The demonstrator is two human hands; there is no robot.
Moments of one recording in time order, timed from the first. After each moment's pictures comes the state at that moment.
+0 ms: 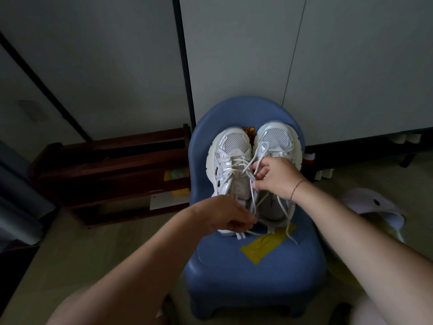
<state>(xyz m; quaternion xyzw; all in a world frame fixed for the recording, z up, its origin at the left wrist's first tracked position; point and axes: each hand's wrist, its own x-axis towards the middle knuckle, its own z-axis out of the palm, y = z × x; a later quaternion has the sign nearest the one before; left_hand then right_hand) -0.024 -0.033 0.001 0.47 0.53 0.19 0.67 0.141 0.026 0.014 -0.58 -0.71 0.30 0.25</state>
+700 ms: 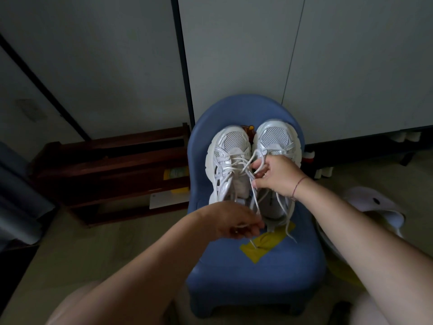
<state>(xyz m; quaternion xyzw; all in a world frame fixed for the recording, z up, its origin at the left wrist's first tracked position) -0.009 -0.042 0.006 0.48 0.55 0.12 0.68 0.146 0.032 0.010 -0.58 -0.70 0.33 0.25</state>
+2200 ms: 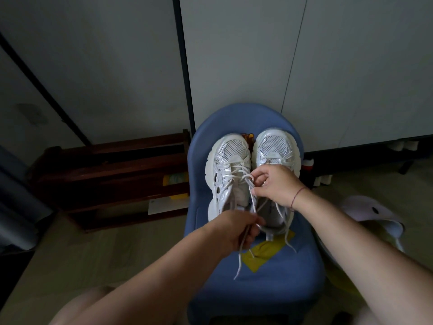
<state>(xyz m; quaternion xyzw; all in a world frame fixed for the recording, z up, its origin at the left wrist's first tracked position) 0.010 -0.054 0.010 0.34 0.57 0.23 0.71 0.143 0.025 0.014 -0.56 -0.72 0.31 0.26</state>
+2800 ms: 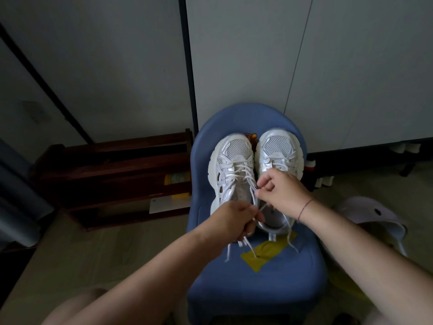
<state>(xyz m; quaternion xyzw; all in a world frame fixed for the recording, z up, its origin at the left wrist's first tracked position) -0.009 -0.065 0.023 0.54 0.55 0.27 0.58 0.136 -0.007 0.027 -0.61 -0.69 0.30 0.25</state>
